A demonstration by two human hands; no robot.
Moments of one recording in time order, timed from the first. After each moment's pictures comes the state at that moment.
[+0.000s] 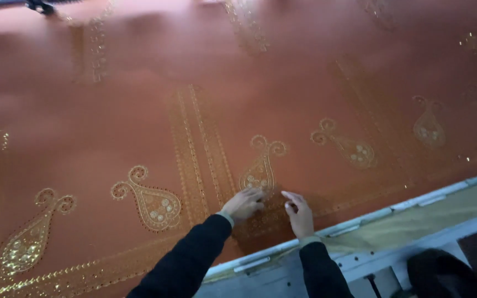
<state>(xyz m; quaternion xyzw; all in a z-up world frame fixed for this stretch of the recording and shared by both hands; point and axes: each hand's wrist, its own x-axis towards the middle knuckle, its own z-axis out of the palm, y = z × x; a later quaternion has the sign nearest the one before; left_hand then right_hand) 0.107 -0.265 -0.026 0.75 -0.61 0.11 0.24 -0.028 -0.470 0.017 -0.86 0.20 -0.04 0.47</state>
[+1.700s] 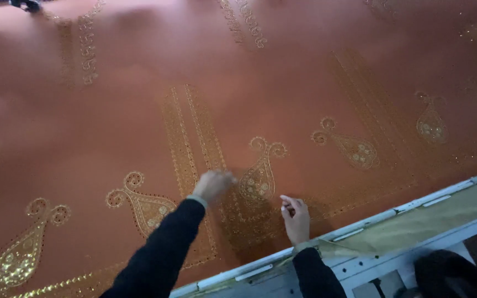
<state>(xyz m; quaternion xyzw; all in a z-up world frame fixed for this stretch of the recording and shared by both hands) 0.206 -0.206 -0.028 0.90 -0.39 -0.03 0.17 -0.014 -0.454 -0.006 -0.86 0.21 -0.09 0.46</state>
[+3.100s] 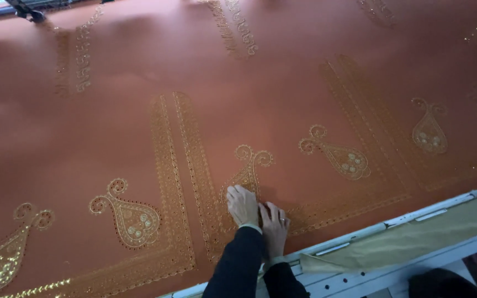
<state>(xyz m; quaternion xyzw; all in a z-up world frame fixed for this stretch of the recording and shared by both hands) 0.099 -0.391 -0.016 0.99 0.07 0.13 0.05 -0.008 -0.440 -0.021 -0.97 0.13 -0.19 0.12</state>
